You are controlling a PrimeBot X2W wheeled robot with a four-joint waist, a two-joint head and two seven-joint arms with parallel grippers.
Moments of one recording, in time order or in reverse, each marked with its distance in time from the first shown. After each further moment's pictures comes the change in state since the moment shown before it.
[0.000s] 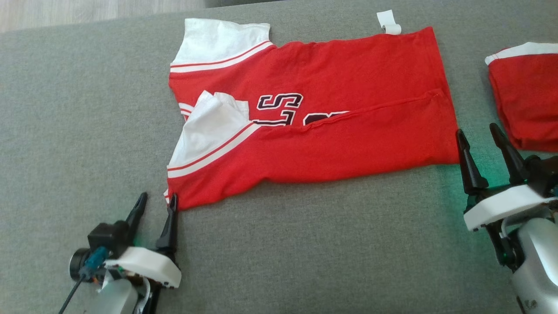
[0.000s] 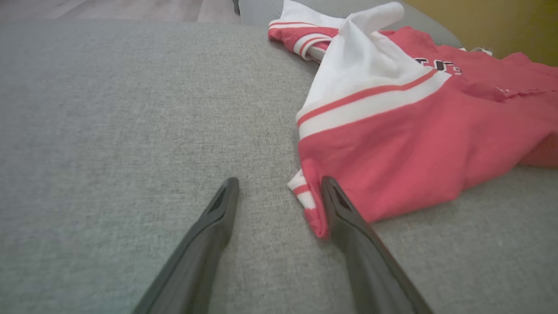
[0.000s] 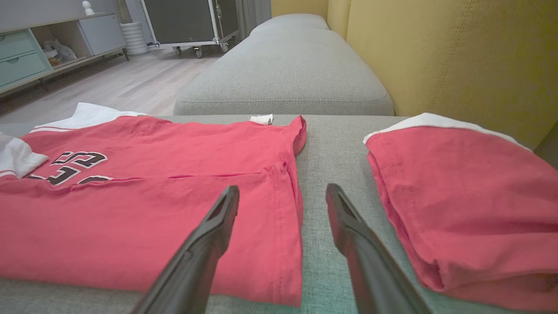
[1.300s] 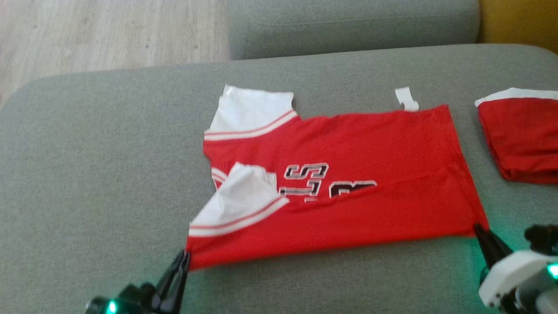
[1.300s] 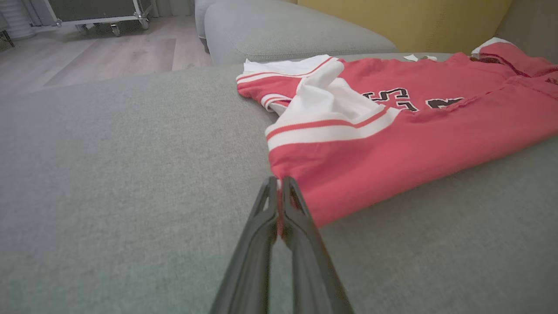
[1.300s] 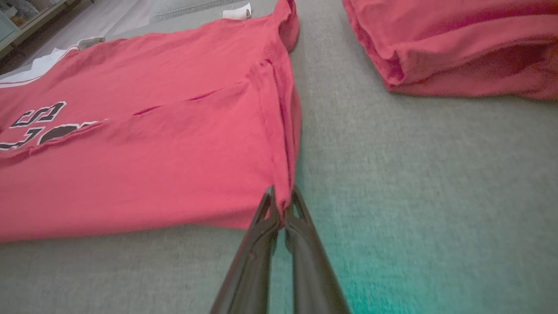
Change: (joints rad) left arm 0.241 0.064 -0.050 -0.251 0.161 0.021 0.014; right arm 0.182 -0.069 0.077 0.128 0.245 0.000 0.183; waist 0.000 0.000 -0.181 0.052
